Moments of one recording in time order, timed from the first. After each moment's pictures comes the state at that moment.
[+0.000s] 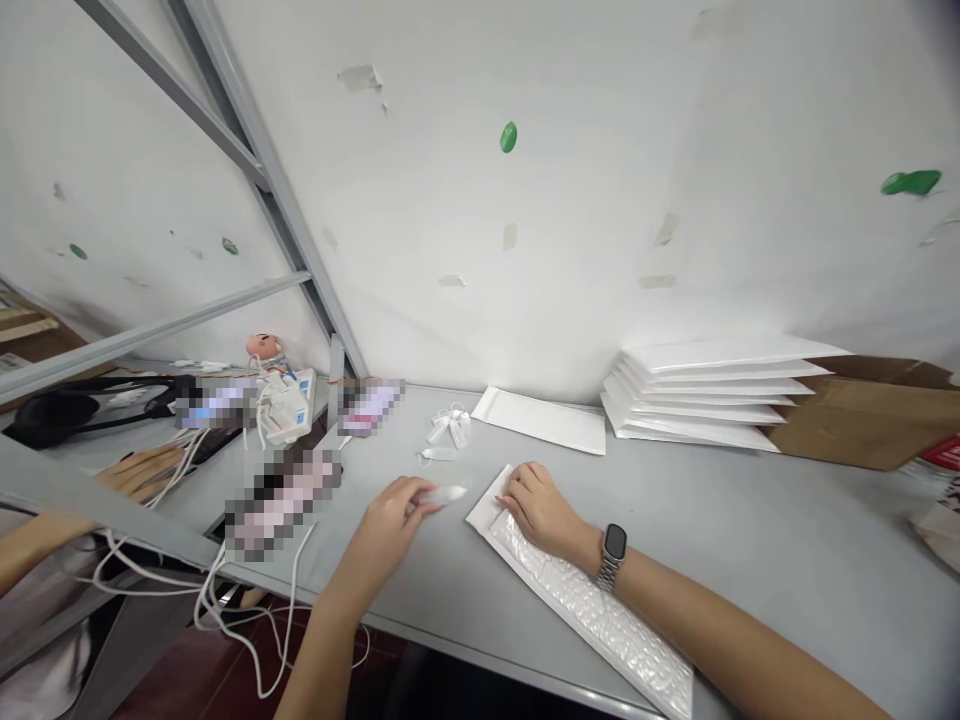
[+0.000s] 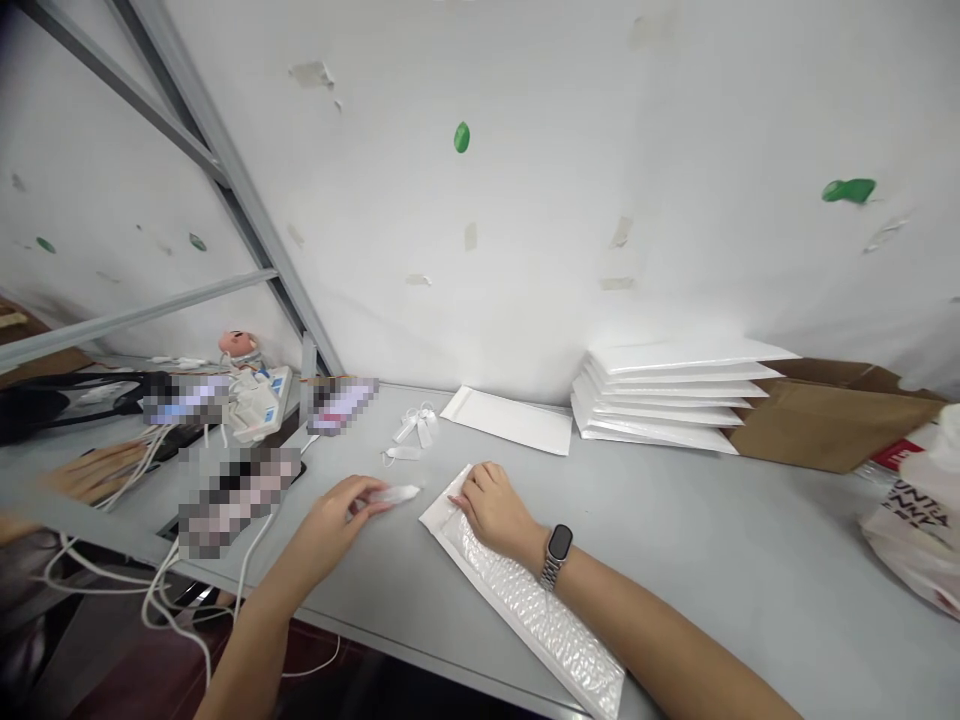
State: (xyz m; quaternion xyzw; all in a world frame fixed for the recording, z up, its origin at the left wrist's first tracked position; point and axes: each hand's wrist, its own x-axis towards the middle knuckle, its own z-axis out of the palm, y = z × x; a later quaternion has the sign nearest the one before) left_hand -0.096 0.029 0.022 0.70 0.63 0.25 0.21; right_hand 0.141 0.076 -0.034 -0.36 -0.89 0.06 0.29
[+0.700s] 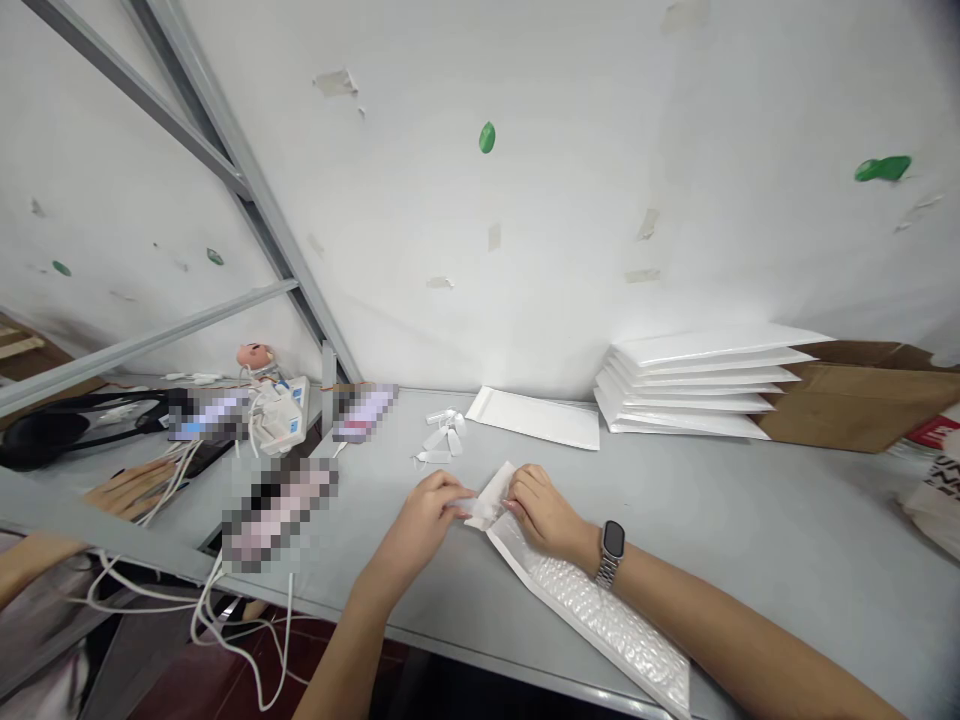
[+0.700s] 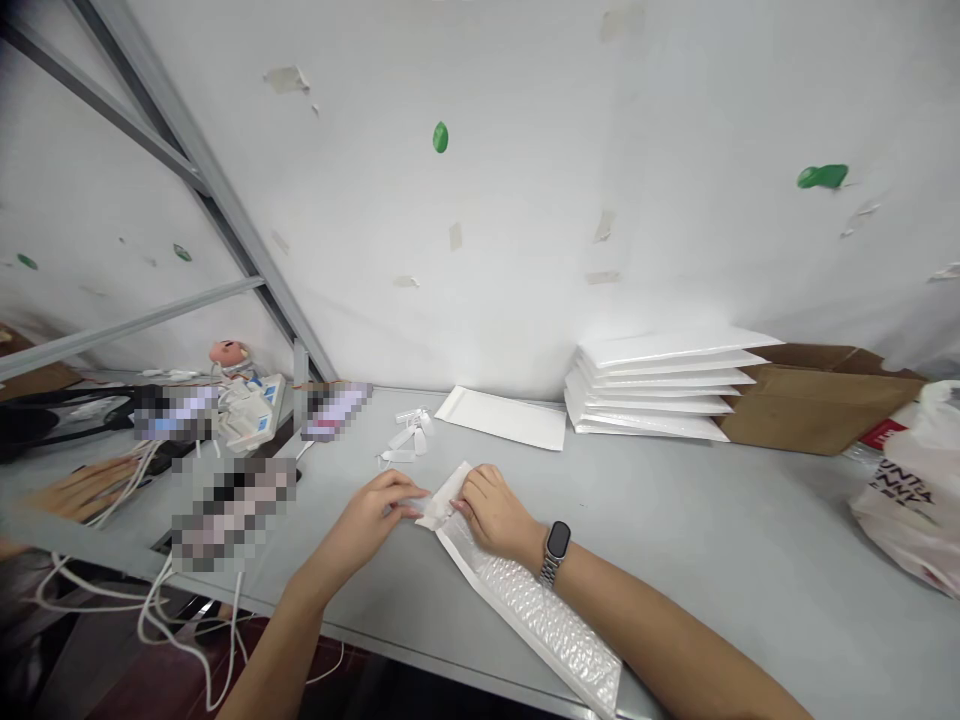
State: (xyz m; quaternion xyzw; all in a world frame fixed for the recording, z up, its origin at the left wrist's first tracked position) left_hand -0.057 0.042 0.020 0.72 0.53 0.30 0.34; right_hand 0.148 0.071 -0.034 -0.29 -0.88 0.09 0.36
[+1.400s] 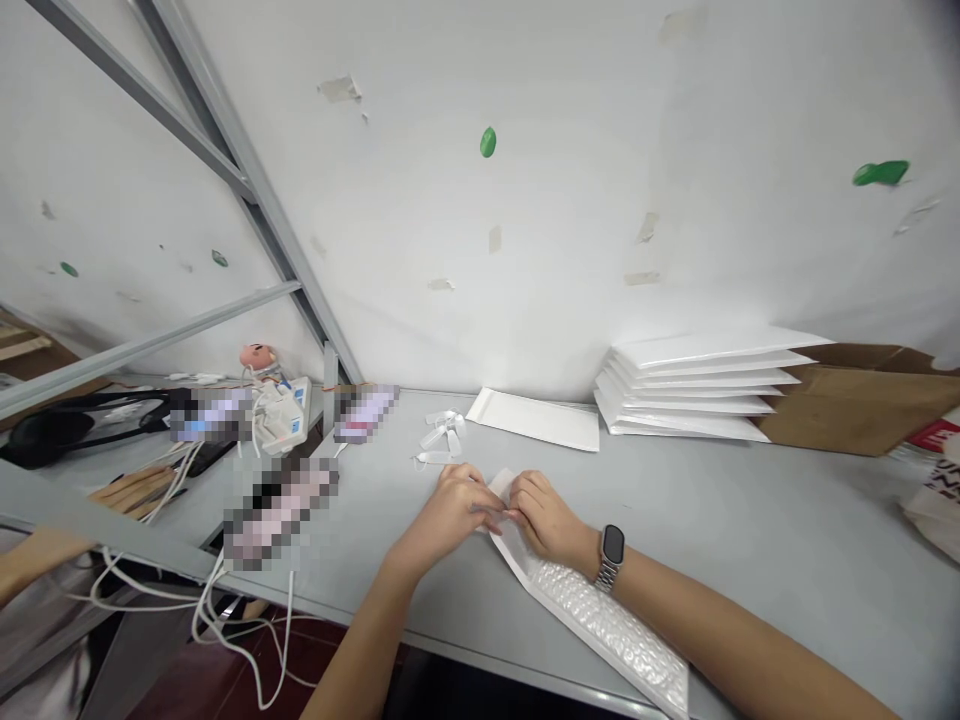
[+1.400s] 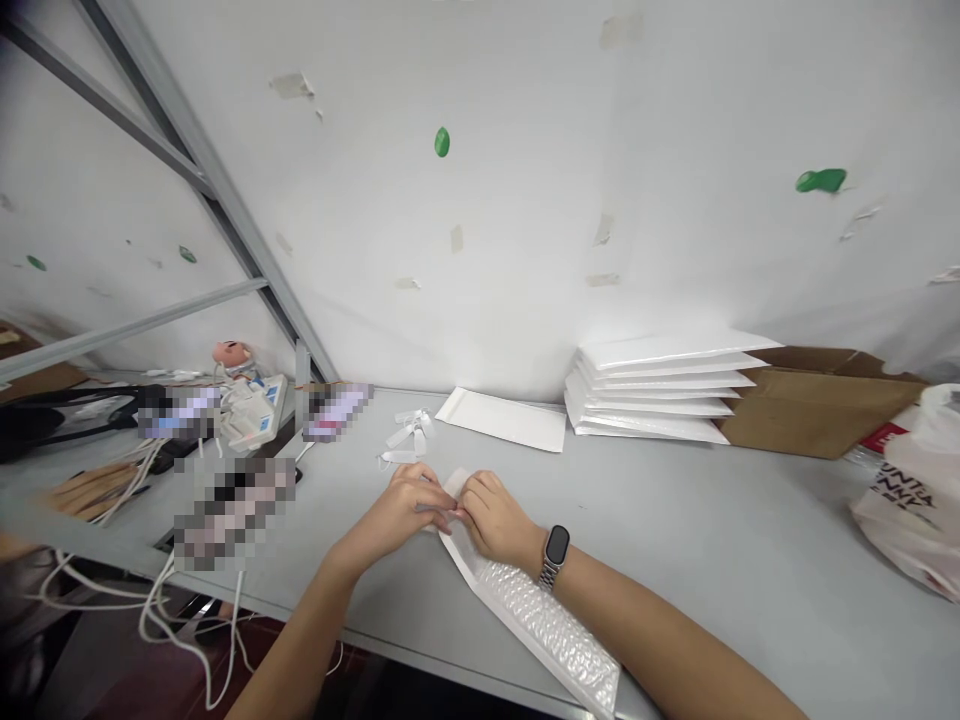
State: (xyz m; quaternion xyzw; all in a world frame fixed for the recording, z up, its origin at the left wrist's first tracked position) left_hand -0.037 0.056 0.025 0.81 0.46 0.20 0.30; right_hand 0.150 0.069 -0.036 -0.23 -0.88 0.07 0.40
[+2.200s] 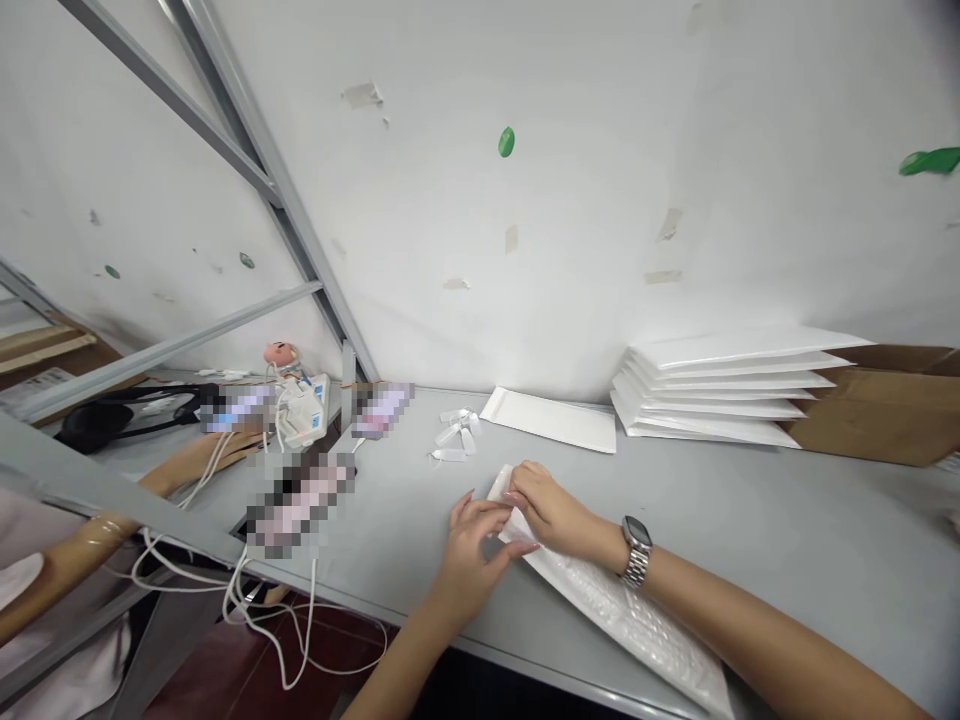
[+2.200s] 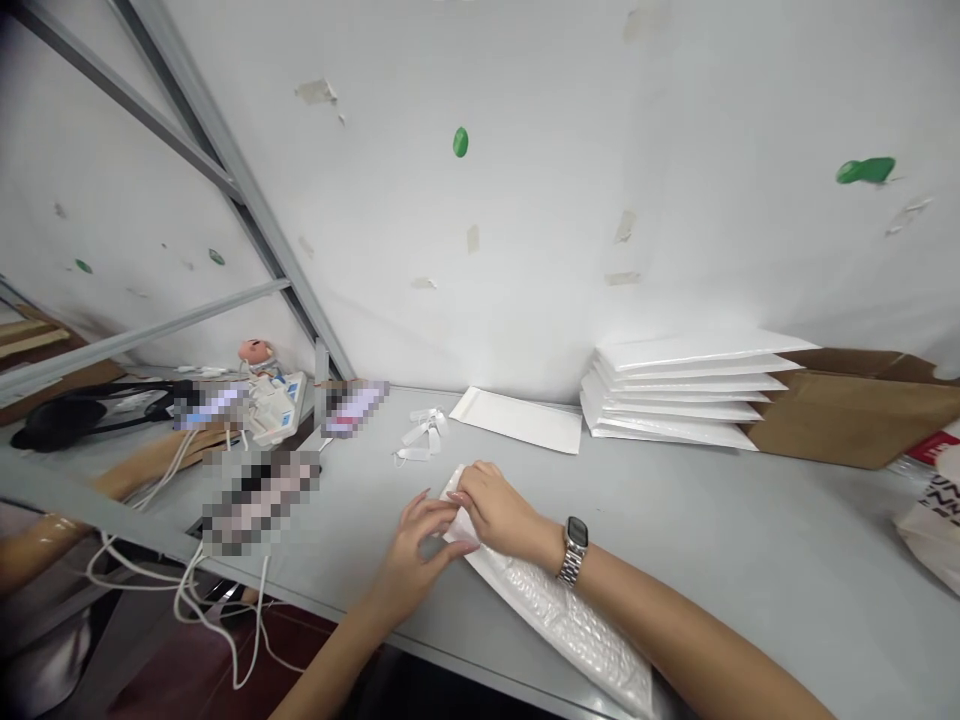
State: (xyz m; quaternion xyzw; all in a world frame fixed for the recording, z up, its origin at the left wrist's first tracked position) left_hand -0.020 0.009 -0.008 0.72 0.53 0.36 0.25; right_hand 0.136 0.068 0.005 -0.30 -0.88 0.22 0.30
